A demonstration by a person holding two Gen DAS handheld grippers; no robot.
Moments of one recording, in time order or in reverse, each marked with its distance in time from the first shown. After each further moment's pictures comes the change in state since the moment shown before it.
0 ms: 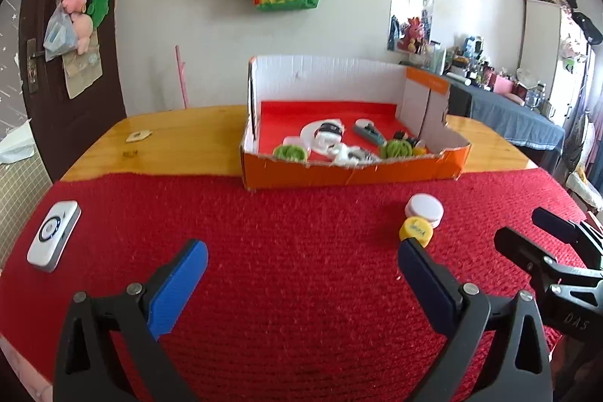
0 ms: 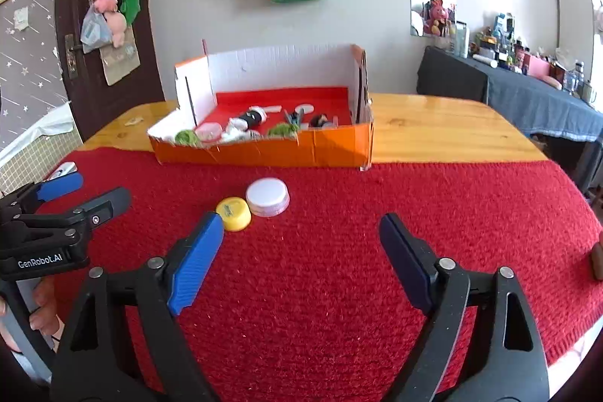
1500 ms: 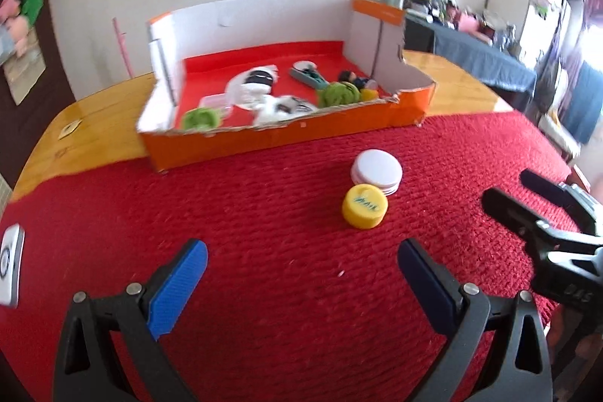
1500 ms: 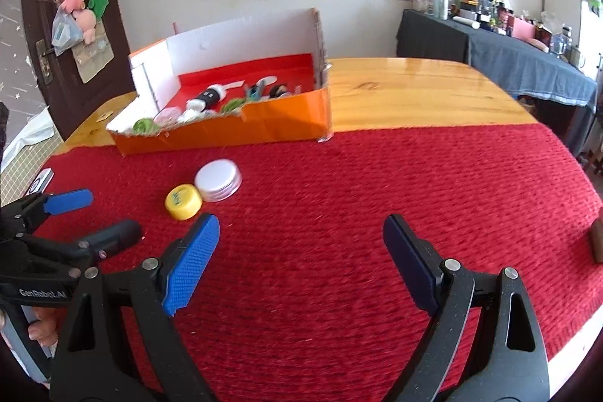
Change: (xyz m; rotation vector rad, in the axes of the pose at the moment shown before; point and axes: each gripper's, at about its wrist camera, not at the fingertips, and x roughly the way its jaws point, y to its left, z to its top) left arm 0.052 -0.050 0.014 0.153 0.240 -0.148; right arm 0.011 -0.043 0.008 0.077 0.095 -0.062
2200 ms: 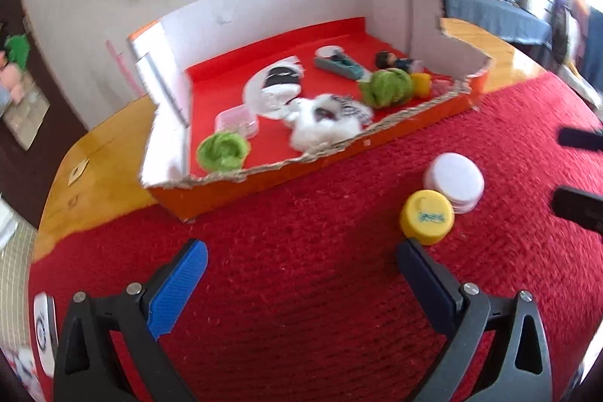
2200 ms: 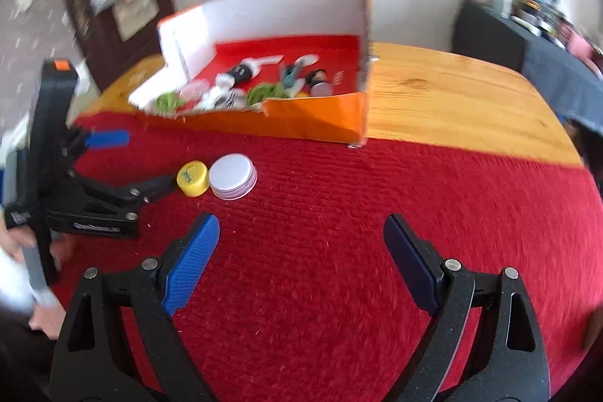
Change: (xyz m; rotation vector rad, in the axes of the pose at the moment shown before) left arm 0.035 0.022 0.025 0.163 0.063 0.100; right arm 0.039 0.003 0.035 -0.224 0.182 0.211
